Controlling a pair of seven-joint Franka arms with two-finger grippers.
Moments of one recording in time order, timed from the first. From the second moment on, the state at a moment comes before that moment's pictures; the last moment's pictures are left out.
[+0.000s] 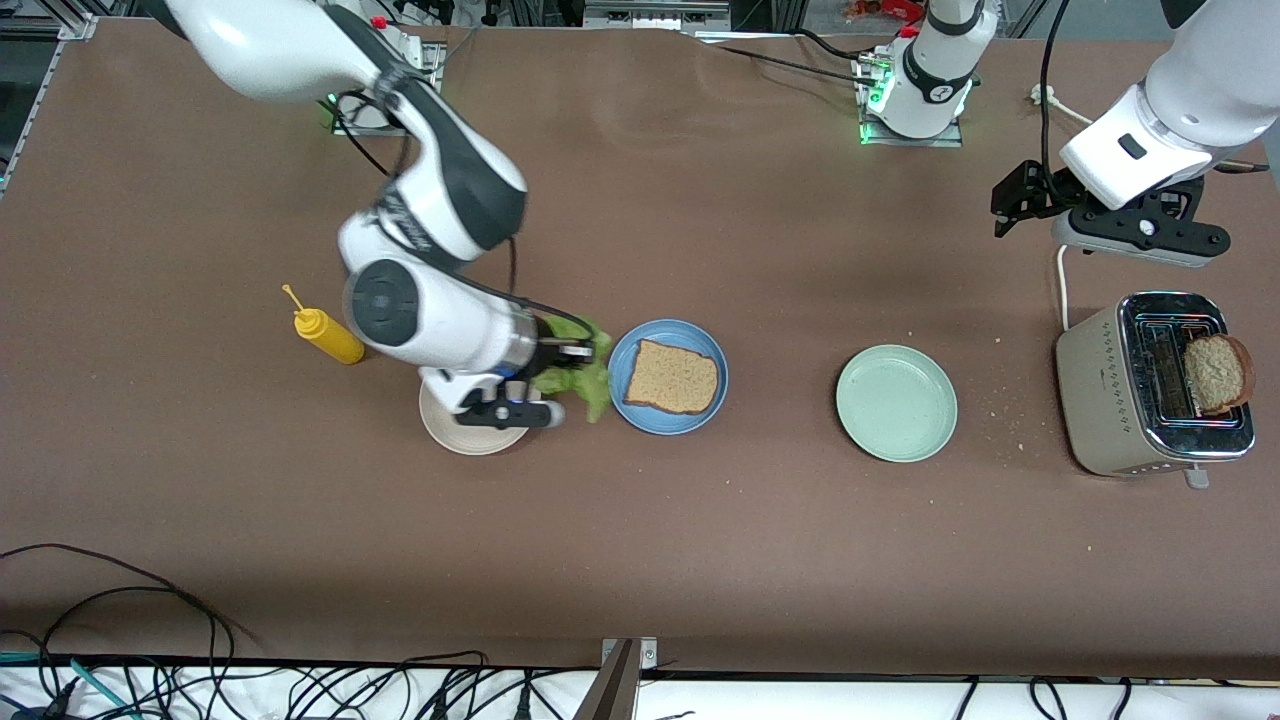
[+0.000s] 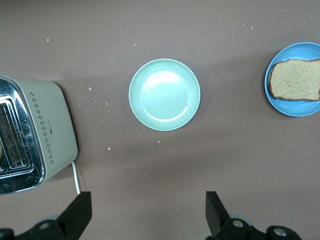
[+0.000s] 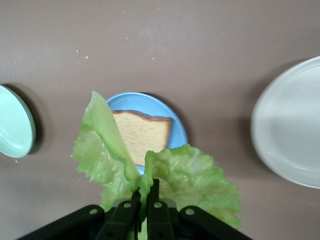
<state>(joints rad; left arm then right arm) -0.03 -0.06 -0.13 -1.71 0.02 1.61 0.04 0.27 0.74 0.40 -1.18 0.10 1.94 0.61</state>
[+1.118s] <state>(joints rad) -0.02 -0.05 -0.13 -1.71 0.02 1.61 0.04 0.46 1.02 0.40 -1.18 0.10 2.34 0.81</state>
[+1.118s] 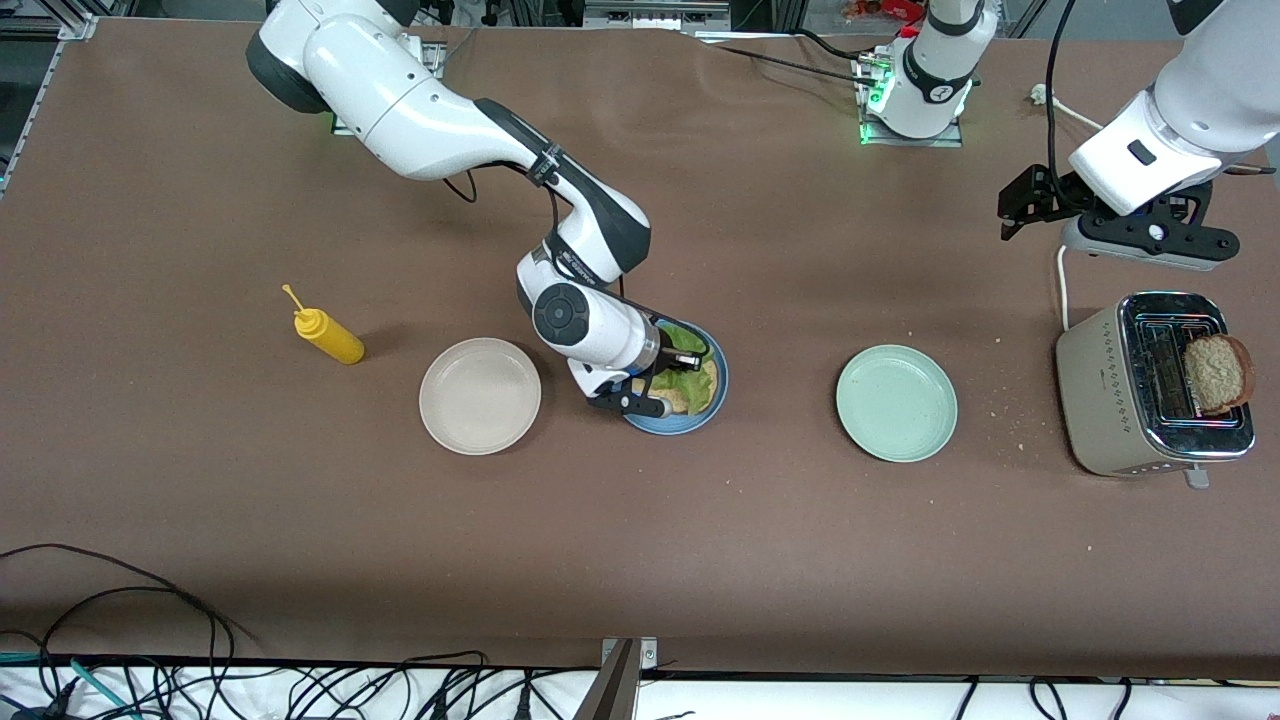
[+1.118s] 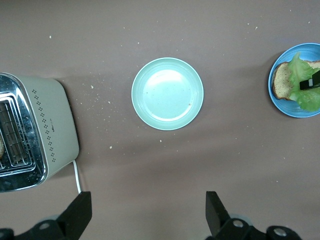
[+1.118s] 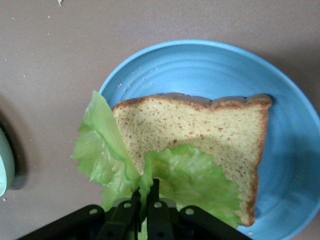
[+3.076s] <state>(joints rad) -0.02 -0.04 -0.13 -1.70 0.02 1.61 0.04 0.26 0.41 -0.06 -1.27 0.08 1.40 0.08</state>
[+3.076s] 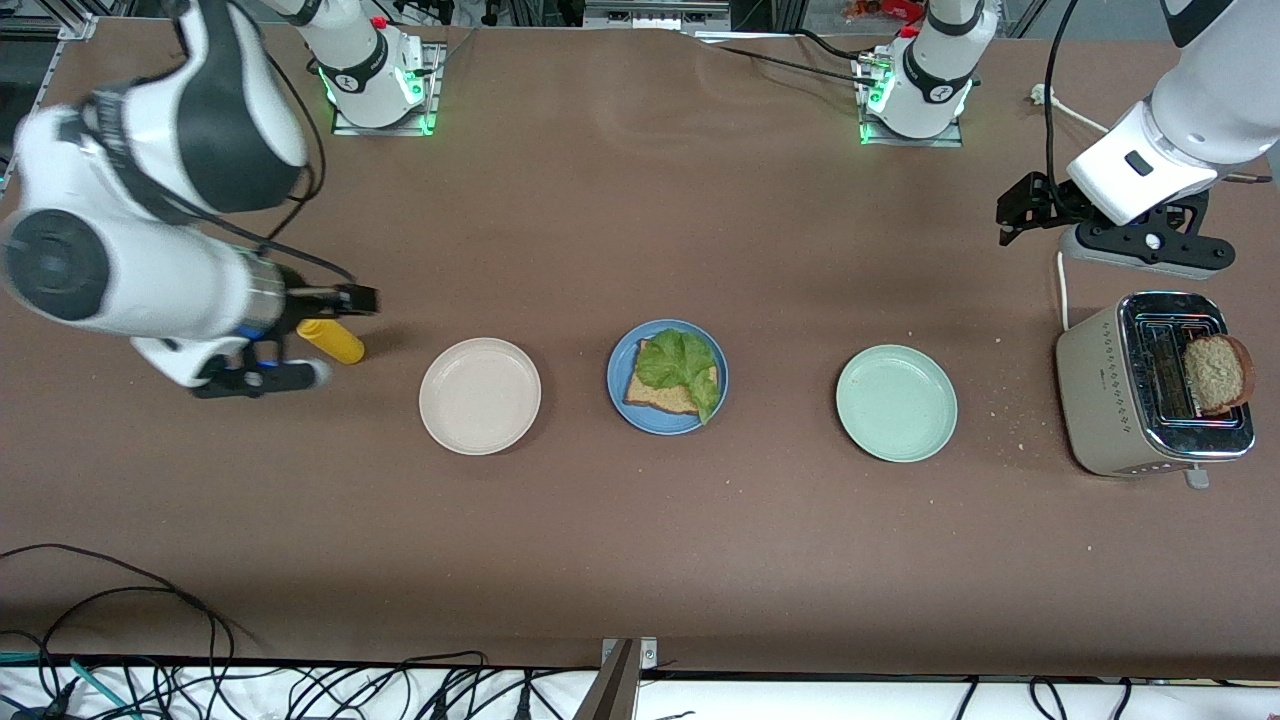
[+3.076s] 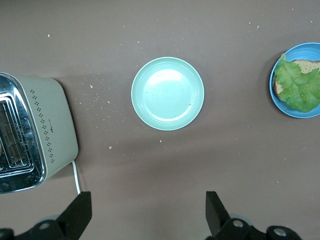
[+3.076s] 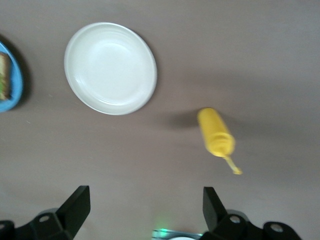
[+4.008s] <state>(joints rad) -0.02 -0.03 -0.13 -1.70 0.02 1.61 0.04 0.25 0.30 -0.57 -1.64 0.47 1.55 -1.14</state>
